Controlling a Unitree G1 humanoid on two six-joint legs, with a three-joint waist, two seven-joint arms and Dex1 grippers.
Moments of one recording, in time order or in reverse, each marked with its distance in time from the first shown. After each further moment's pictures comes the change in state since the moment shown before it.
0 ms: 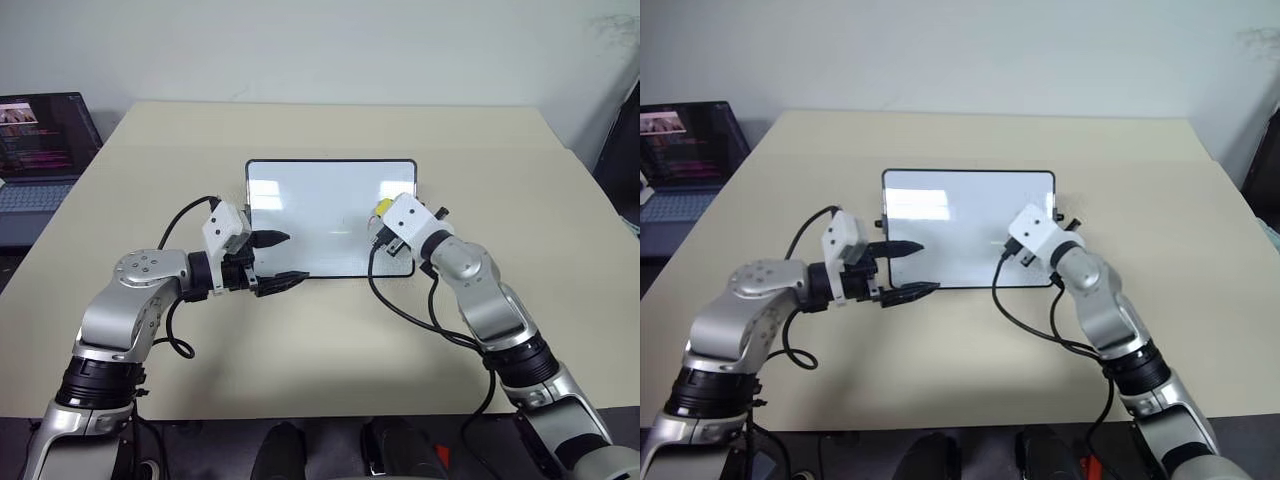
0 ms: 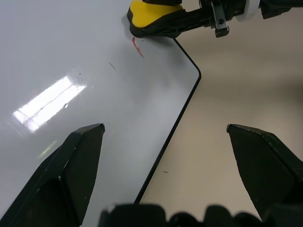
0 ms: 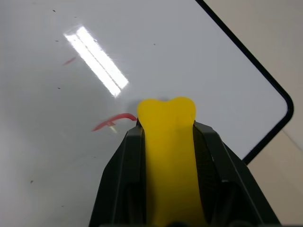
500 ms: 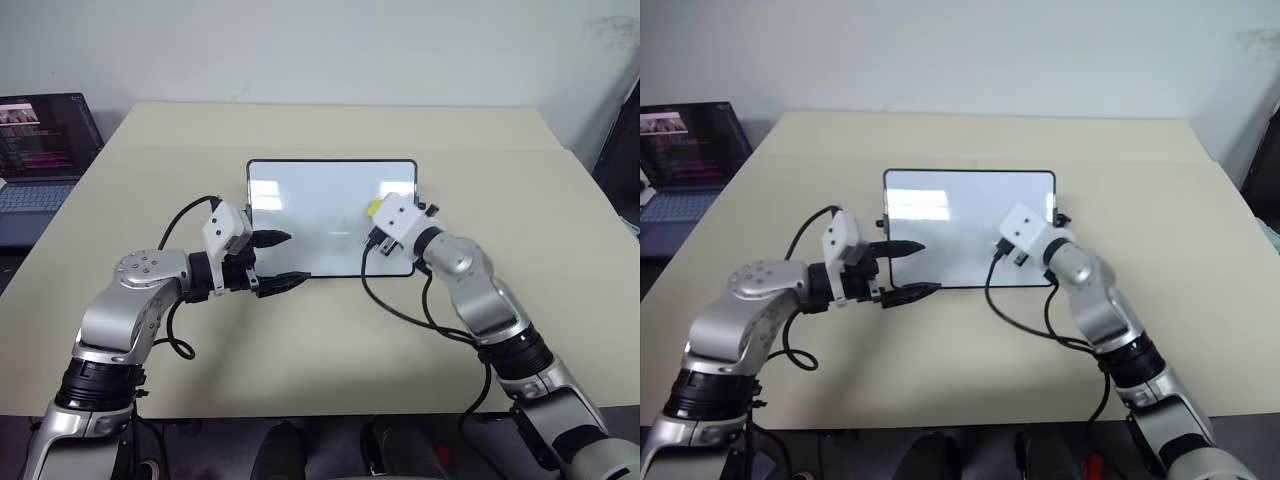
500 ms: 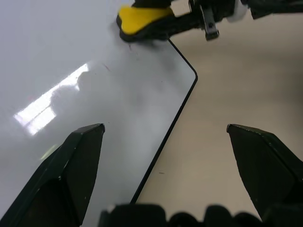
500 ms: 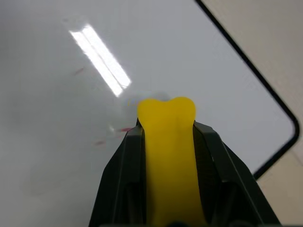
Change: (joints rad) left arm 0.010 0.001 0.000 -0.018 -0.005 0.002 0.003; right arm -0.056 0.004 0.002 0.050 -0.025 -0.012 -0.020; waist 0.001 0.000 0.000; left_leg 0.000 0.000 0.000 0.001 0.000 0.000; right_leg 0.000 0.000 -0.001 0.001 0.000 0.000
